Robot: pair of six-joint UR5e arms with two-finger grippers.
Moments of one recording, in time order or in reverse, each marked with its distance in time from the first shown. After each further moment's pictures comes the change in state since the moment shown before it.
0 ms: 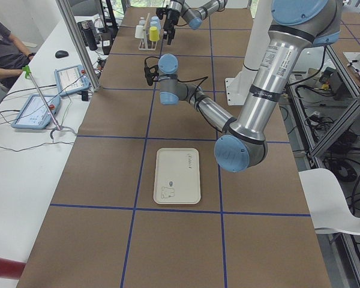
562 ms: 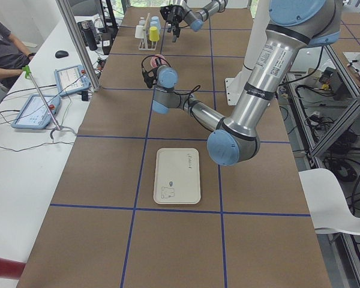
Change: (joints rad) left arm 0.062 -0.054 0.163 -0.549 0.214 -0.392; right arm -0.032 0.013 -0.007 0.232 -0.048 0.282
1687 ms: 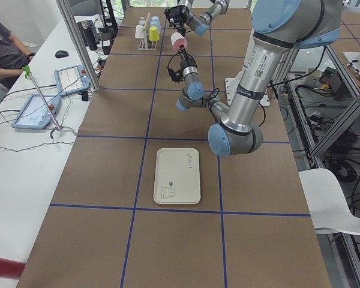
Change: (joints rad) left arm 0.292 -0.070 0.036 -0.408 0.393 -0.118; right arm -0.095 0.003 -0.002 0.169 -0.166 0.200
